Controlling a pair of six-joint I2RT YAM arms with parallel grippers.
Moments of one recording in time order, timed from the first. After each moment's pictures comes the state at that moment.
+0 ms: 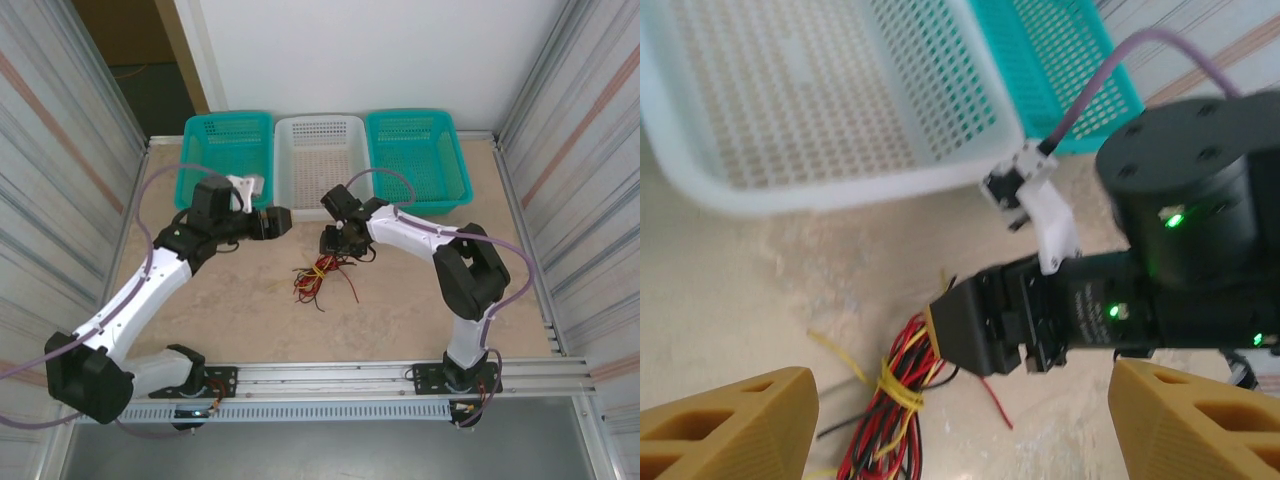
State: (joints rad) left arm -0.43 1.15 0.96 -0.43 0.38 -0.47; right arm 0.71 1.86 1.33 -0.69 -0.05 0.72
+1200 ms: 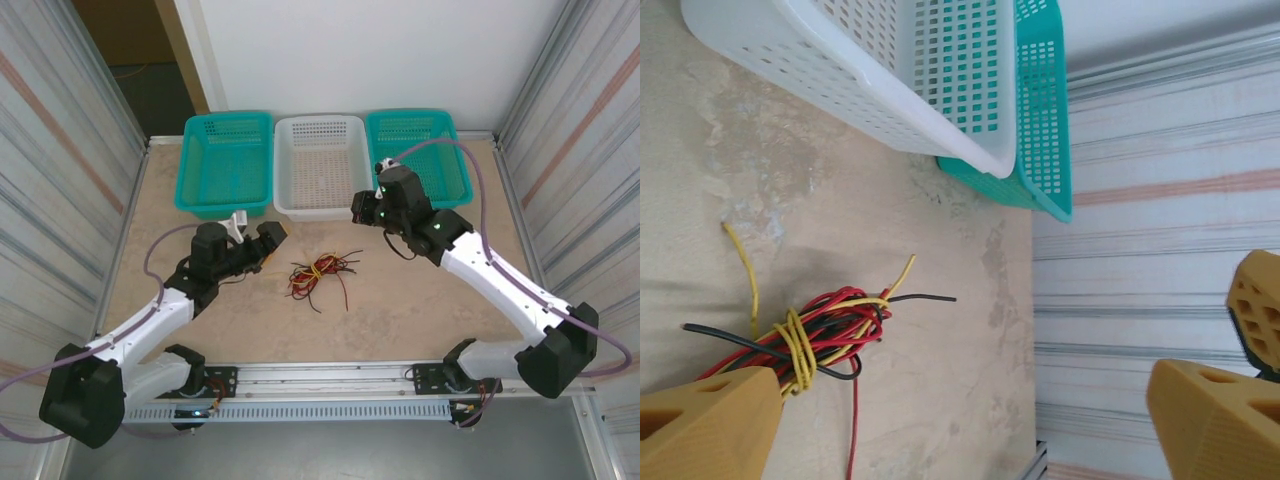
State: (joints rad) left arm -0.43 1.03 0.50 0.16 0.43 -1.11; right arm 0.65 1.28 1.20 -0.50 0.08 0.68
